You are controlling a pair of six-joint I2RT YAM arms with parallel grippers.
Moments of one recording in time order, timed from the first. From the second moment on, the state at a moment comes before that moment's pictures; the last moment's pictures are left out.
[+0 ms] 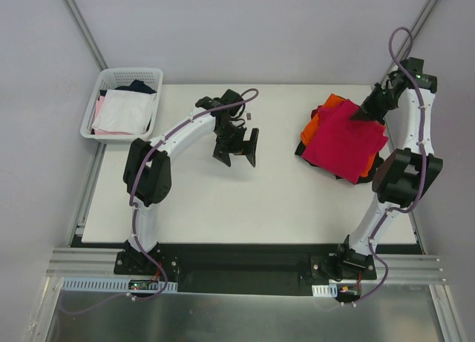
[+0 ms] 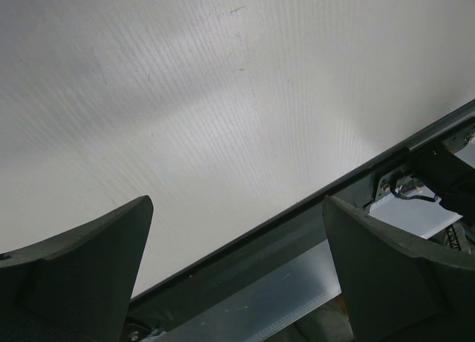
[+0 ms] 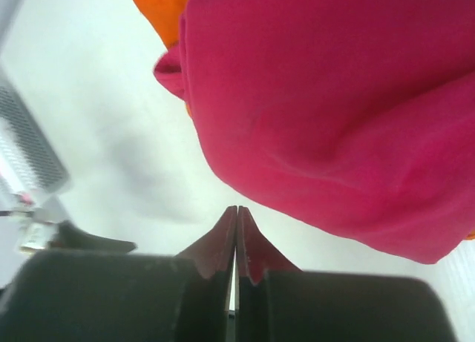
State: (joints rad) left arm -0.58 2.02 1.80 -1.07 0.42 -0.40; right arm -0.28 1.97 2.06 -1.23 -0.45 0.42
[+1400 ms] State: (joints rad) left arm -0.58 2.02 1.77 -1.06 0.42 -0.41; right arm -0.09 2.28 1.99 -1.07 -0.63 0.35
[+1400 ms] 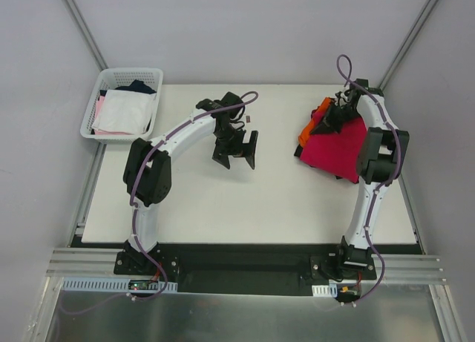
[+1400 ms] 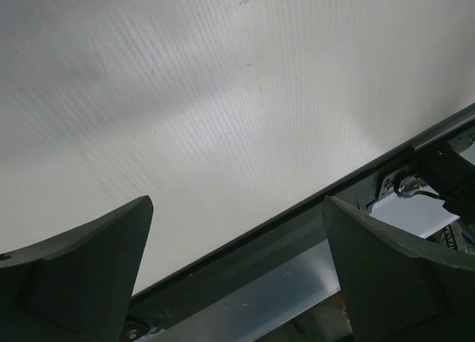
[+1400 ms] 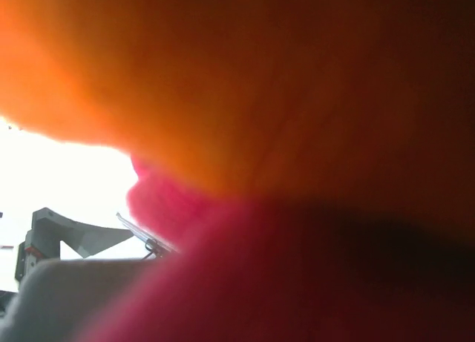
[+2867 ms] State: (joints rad) left arm -0.58 2.02 1.76 -1.06 0.42 -0.41; right arm -0.42 1.90 1.45 -1.17 -0.44 0.26
